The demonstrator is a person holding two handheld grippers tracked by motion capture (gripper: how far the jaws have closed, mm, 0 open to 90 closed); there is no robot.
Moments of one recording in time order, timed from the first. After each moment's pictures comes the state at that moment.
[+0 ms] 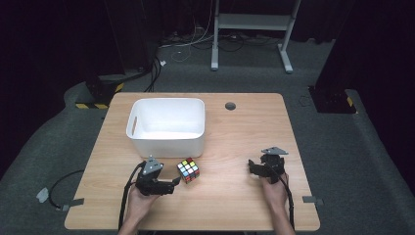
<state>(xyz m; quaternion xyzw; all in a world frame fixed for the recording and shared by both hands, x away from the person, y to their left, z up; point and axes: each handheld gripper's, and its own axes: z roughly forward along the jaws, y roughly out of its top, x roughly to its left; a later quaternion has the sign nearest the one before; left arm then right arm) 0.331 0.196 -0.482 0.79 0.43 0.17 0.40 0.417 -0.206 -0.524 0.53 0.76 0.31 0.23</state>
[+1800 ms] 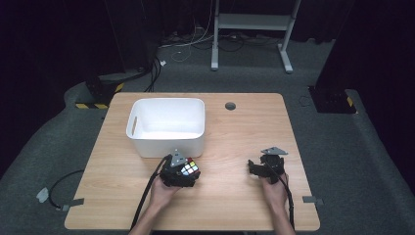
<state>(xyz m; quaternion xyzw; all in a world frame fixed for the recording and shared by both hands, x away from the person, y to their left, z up) 0.371 0.138 -0.505 0.82 0.39 0.17 0.39 0.417 -0.206 -0.524 0.52 0.76 0.31 0.23</state>
